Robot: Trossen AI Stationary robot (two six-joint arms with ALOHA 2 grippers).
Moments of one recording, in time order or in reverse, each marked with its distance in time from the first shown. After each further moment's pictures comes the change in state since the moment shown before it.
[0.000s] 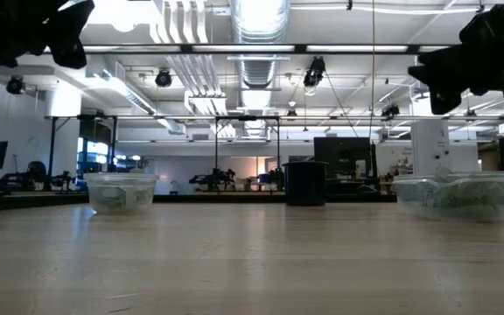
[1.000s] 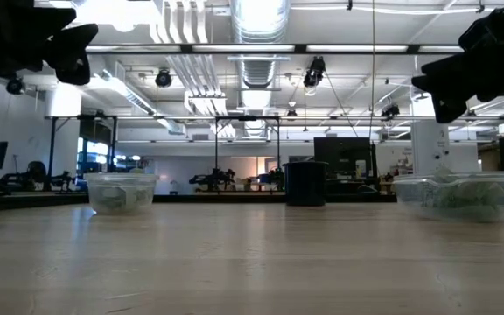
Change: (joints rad) left arm 0.000 0.000 0.000 -0.170 0.049 -0.075; right arm 0.139 0.011 0.000 -0.102 0.119 0.028
